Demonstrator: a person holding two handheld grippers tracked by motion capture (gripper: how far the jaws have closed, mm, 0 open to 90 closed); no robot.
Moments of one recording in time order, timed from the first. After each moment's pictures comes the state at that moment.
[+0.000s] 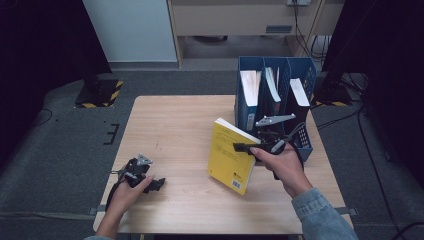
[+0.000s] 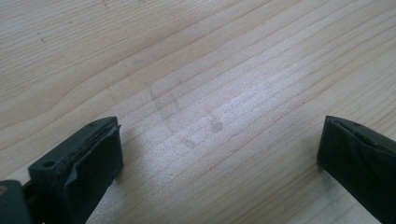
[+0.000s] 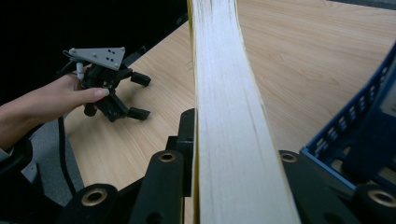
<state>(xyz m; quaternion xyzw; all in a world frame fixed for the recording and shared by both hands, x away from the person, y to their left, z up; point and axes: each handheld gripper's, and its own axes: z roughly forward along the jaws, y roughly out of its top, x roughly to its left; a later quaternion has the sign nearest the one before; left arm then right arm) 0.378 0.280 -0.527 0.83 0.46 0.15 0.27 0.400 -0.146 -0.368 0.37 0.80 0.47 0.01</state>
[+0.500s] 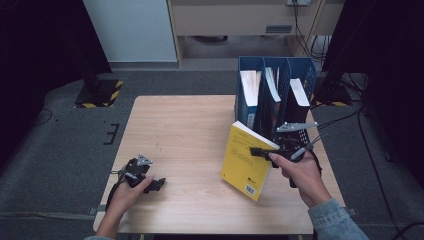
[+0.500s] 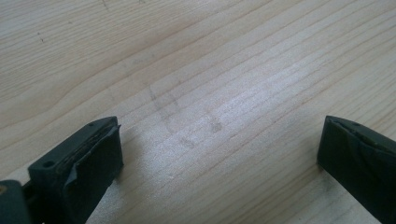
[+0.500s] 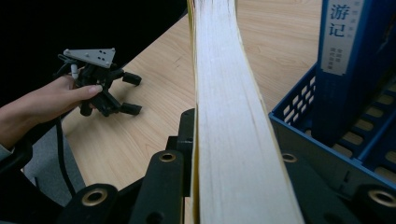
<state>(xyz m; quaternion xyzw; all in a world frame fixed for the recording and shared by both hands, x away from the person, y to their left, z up) 0.377 0.280 -0.527 0.83 0.46 0.15 0.28 0.382 -0.189 -0.373 0.40 0.78 0.48 0.01</state>
